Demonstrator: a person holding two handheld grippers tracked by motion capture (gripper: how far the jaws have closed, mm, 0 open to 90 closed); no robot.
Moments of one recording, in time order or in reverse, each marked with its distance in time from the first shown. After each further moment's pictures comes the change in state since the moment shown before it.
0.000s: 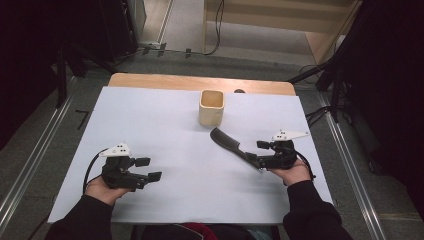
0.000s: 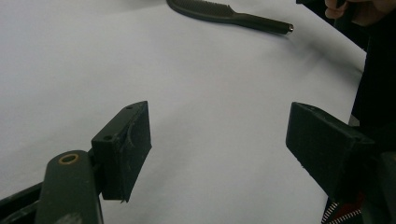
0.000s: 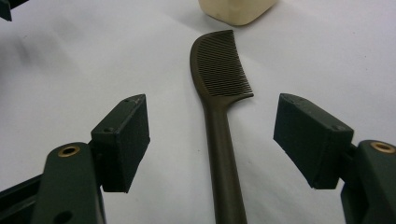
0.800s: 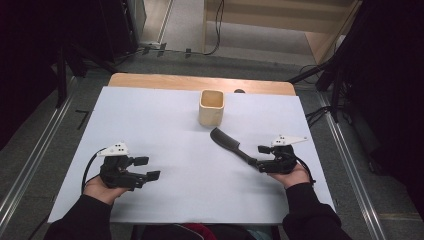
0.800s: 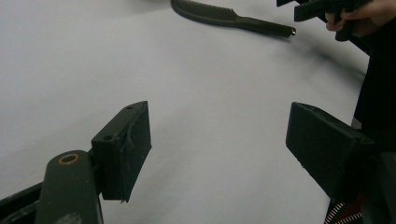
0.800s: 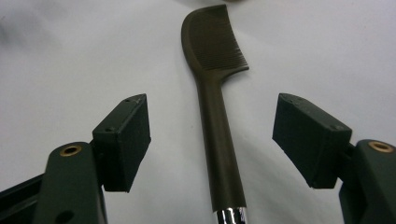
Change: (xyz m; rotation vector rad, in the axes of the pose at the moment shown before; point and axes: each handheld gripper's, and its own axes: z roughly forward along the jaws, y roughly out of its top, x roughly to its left) left arm 0.004 0.001 -0.005 -0.017 0.013 -0.004; right arm 0.001 -0.017 0.003 0.035 -0.036 0.005
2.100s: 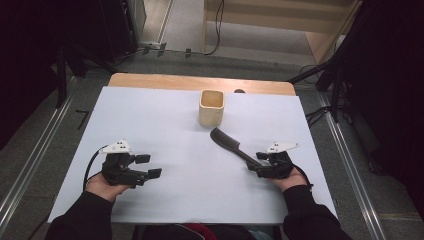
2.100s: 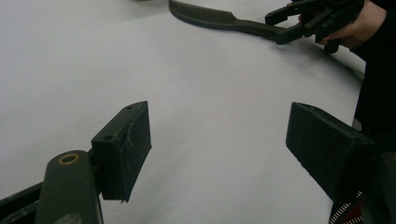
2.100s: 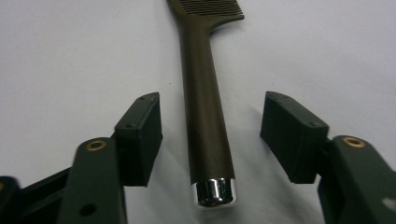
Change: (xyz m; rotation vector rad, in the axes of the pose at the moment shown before) left arm 0.001 0.005 0.005 0.006 -0.015 0.010; right arm -0.003 -0.020 0.018 0.082 -0.068 -0.082
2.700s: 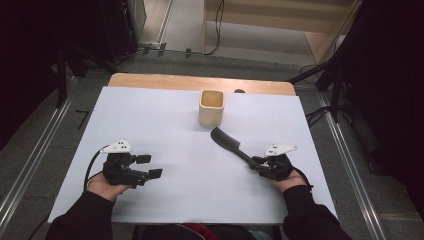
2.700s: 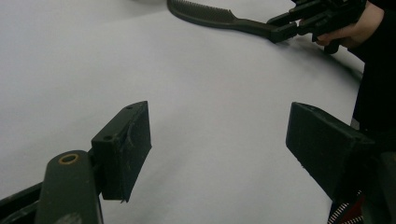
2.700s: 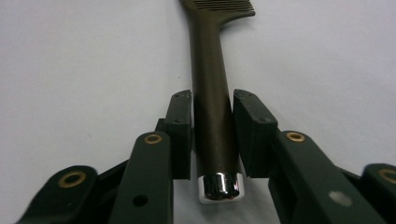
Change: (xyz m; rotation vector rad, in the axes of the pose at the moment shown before) left arm 0.000 0.000 0.002 0.009 -0.007 0.001; right arm 0.006 -0.002 -0.001 0.005 -0.014 -0.038
